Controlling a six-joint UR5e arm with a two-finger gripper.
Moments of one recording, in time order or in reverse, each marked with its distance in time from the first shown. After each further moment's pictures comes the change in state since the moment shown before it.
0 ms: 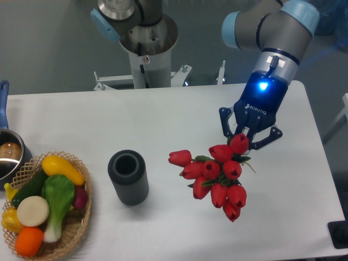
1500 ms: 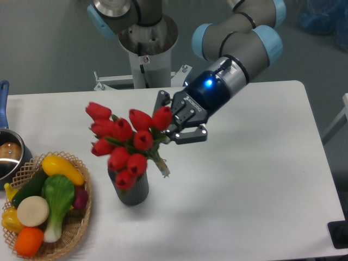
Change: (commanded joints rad) arm -0.149 0.067 -0.156 0.000 -0.521 0.047
